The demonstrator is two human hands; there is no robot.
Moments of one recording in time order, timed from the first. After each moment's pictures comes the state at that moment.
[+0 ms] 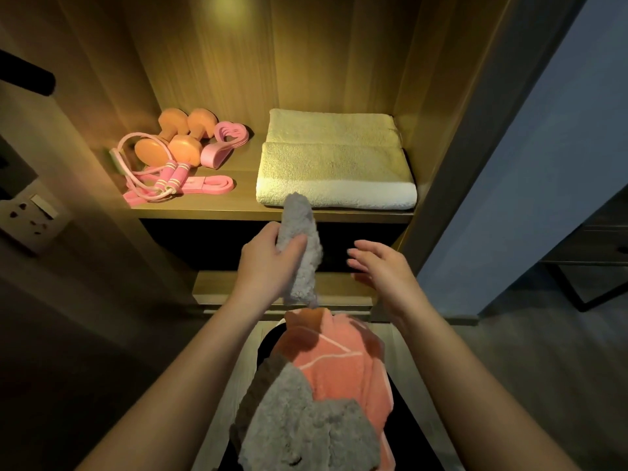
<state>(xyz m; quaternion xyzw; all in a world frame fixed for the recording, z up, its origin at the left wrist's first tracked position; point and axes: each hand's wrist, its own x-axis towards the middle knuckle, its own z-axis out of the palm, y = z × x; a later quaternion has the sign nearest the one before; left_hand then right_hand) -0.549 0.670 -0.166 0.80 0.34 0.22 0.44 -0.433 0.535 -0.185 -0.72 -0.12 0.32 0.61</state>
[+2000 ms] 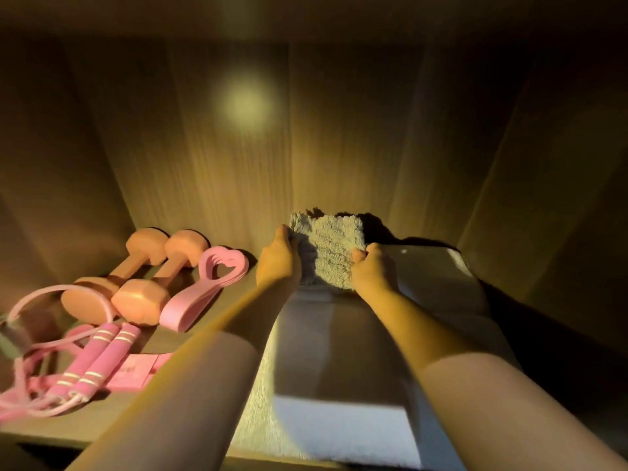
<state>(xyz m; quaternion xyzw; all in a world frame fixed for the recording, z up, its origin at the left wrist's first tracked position) -0.227 0.988 -0.199 0.81 0.38 0.30 0.32 -0.139 0.866 -0.186 -0.88 -0.20 0.08 0.42</state>
